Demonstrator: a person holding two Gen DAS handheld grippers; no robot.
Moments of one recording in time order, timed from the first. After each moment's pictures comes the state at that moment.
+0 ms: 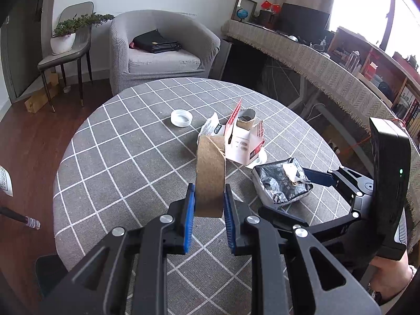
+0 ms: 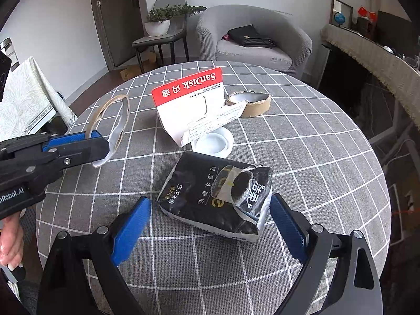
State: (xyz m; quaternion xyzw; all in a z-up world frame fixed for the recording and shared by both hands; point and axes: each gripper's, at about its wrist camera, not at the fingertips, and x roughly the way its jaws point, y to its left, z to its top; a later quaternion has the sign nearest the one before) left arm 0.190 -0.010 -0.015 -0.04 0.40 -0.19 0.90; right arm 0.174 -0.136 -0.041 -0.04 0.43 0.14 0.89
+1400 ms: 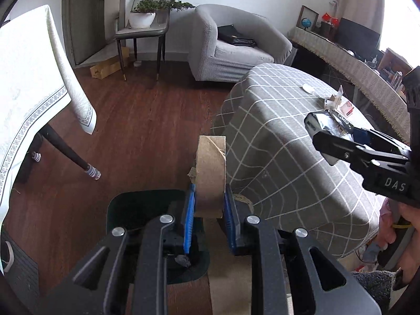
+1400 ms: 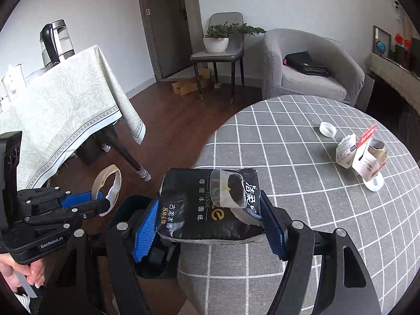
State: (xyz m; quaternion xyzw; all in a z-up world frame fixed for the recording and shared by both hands) left arm 0.066 0.205 -0.041 -0.07 0.43 -0.03 0.90; right arm 0.111 0.044 -0.016 -0.04 0.38 0.25 0.89
